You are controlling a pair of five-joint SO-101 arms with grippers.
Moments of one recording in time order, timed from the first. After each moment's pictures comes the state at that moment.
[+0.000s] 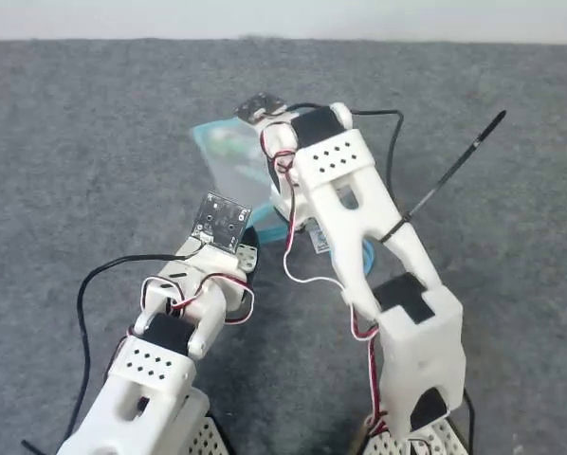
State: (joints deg) left arm 15.0 -59.2 82.6 25.5 0.1; right arm -31.1 26.8 -33.1 100.7 12.8
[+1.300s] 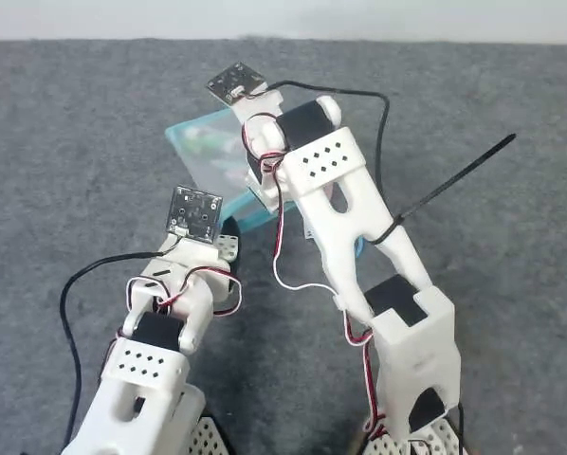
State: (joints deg) left arm 8.3 -59.4 82.5 24.6 3.5; right arm -33.8 25.5 -41.0 98.0 11.3
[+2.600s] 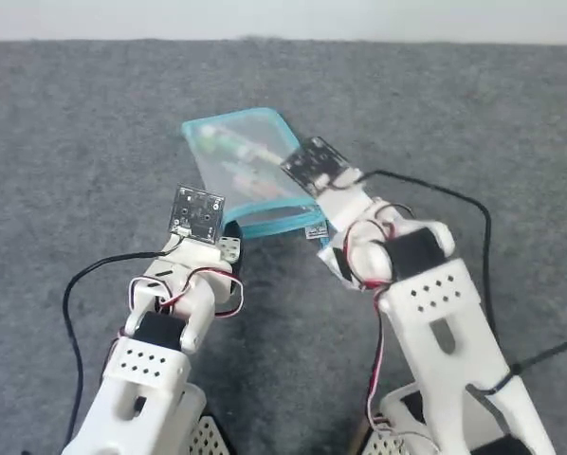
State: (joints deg) left arm 8.4 -59.4 82.6 24.9 3.8; right arm -24.2 -35.5 36.5 69.5 22.4
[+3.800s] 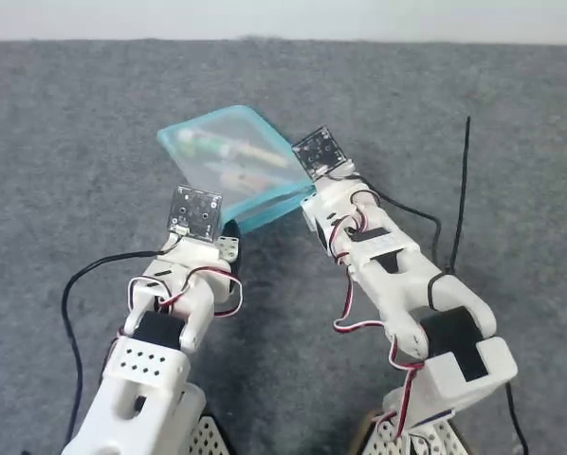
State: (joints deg) left arm 8.3 -59.3 82.6 25.0 4.4; right arm -21.3 6.0 44.3 -6.0 14.6
